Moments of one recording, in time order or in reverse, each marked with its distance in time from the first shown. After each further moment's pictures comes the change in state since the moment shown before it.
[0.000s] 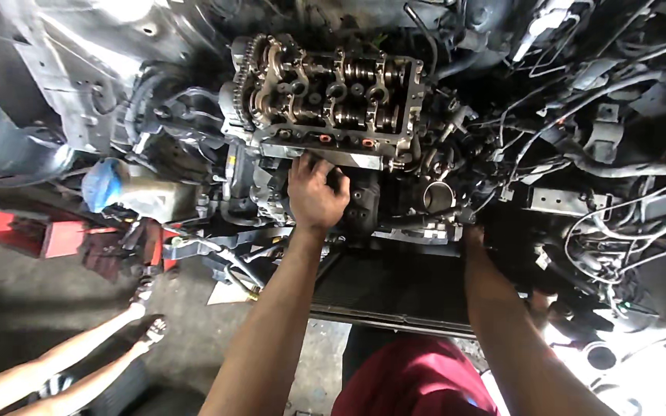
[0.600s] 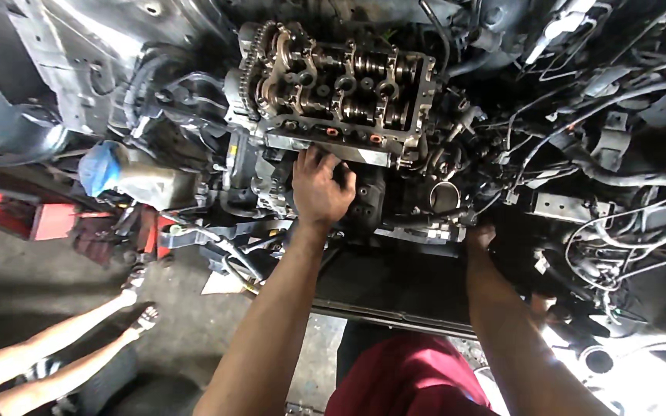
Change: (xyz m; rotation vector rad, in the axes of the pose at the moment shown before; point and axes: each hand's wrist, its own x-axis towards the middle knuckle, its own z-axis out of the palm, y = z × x) left_hand 0.000 0.000 0.001 -0.003 0.023 -0.003; right_hand 0.006 -0.005 -0.007 -0.279 0.244 -0.053
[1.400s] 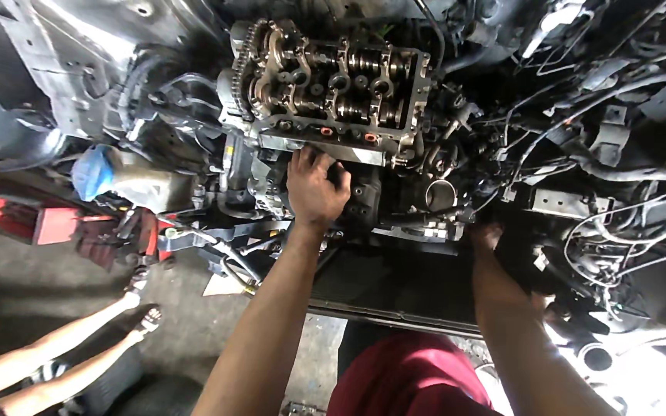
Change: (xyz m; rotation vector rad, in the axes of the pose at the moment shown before) left_hand 0.000 0.000 0.000 0.019 -0.014 0.016; right_hand 0.010 0.010 -0.014 -0.111 -0.048 0.011
